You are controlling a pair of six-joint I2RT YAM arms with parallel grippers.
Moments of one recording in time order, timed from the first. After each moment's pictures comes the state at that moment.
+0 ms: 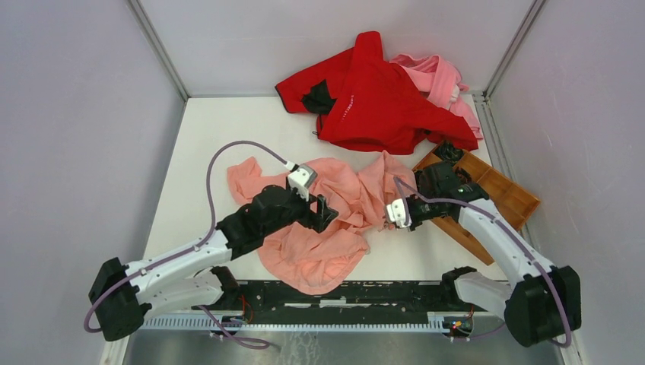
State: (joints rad) left arm -0.90 1.00 0.63 0.00 -0.03 -0.30; right arm 0.30 1.15 0.76 -0.92 -0.98 -1.62
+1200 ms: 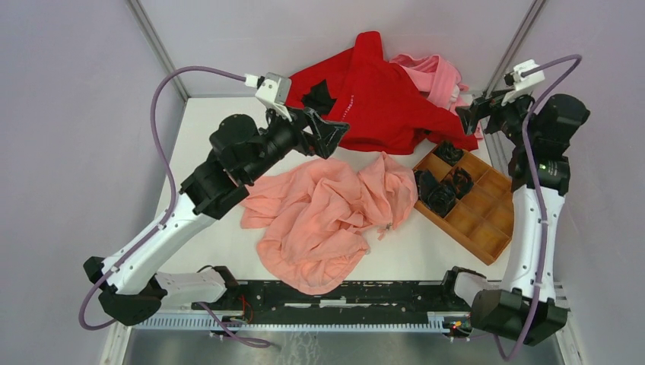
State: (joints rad) left arm -0.86 1.14 1.40 -0.22 -0.10 -0.35; right arm -0.32 1.12 1.27 -0.30 -0.69 -0.22
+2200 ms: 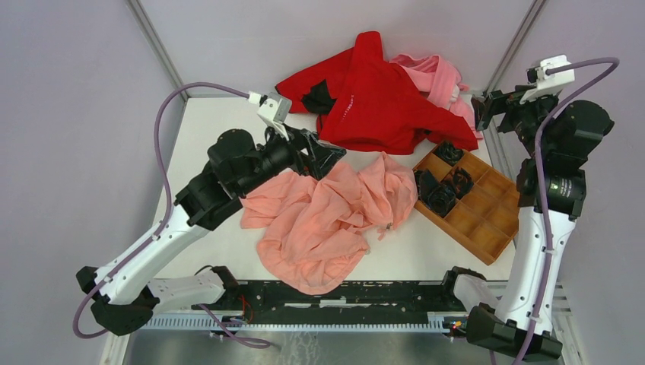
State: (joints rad) left arm -0.85 1.05 1.31 -0.27 0.01 -0.39; right arm -0.32 1.00 1.44 -0.41 -0.50 -0.12
